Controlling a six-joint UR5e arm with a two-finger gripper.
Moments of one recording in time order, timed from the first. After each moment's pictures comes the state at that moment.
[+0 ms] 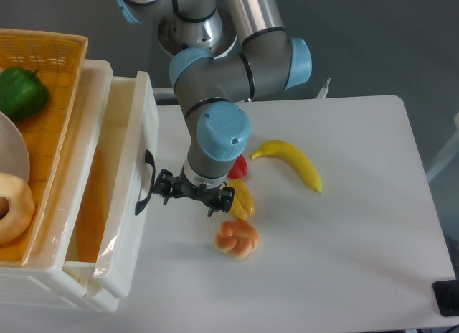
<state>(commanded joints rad) 2.32 -1.94 -1.56 -1.27 1.33 0.51</state>
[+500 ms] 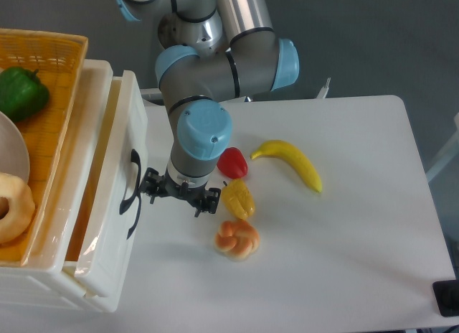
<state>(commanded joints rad) 2.29 -1.94 -1.55 -1.27 1.33 0.51</state>
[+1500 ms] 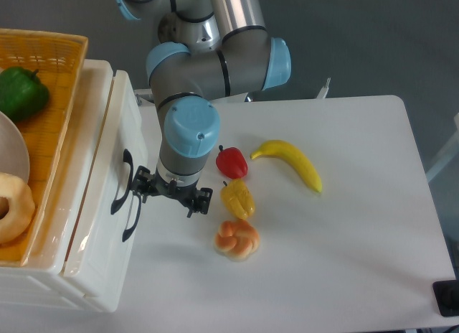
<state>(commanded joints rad) 2.28 -1.94 -1.55 -1.26 1.33 0.52</state>
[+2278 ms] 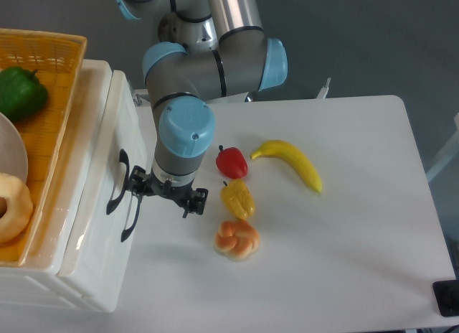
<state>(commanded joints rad) 2.27 -1.94 -1.54 -1.27 1.33 0.51</state>
